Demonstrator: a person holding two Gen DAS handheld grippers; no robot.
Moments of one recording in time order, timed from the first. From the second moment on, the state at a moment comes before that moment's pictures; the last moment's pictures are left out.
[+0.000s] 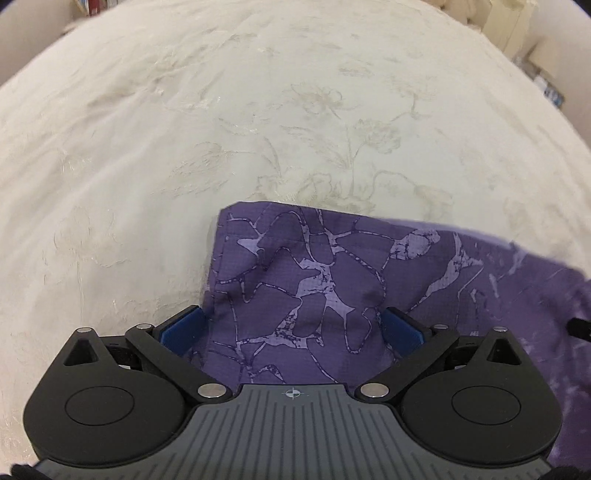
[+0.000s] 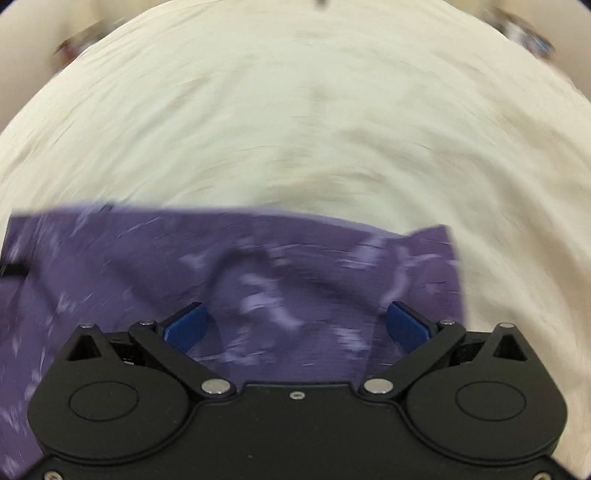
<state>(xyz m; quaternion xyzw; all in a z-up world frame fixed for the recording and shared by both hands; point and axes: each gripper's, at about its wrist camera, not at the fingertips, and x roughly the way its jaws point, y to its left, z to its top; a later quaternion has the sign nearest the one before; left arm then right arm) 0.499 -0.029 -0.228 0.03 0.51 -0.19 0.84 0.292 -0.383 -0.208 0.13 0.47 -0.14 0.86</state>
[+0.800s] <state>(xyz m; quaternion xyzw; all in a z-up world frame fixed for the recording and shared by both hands) 0.381 0.094 -0.239 -0.16 0.60 -0.22 0.76 0.077 -0.430 -0.225 0.44 0.44 -0.10 0.78</state>
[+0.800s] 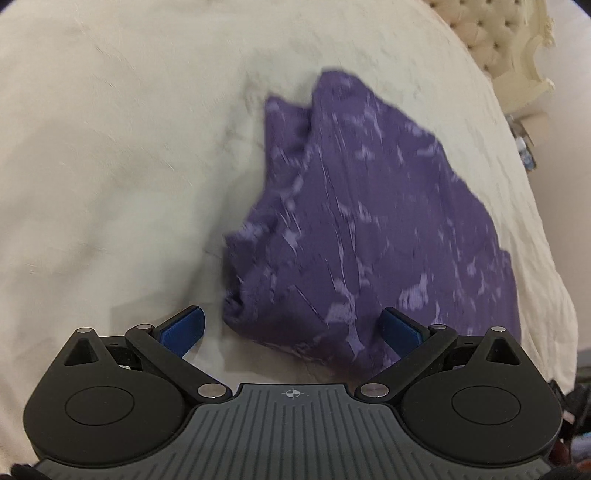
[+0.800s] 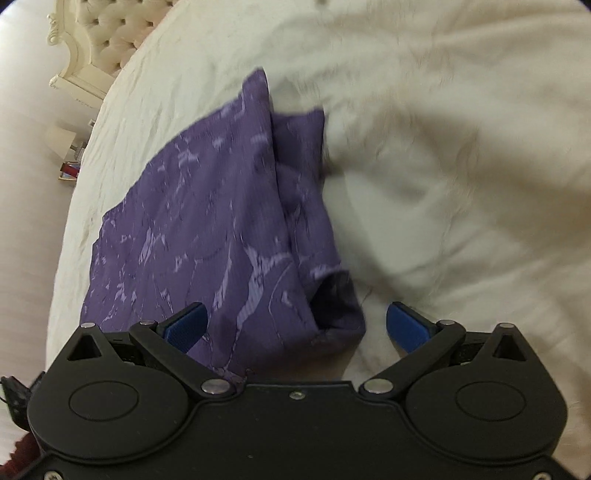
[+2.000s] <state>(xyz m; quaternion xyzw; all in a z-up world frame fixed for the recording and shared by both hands) 0.384 0.071 -0.211 -0.20 0.59 -0.29 0.73 0.101 -0.418 -0.190 0.46 0.44 -0.07 0.77</state>
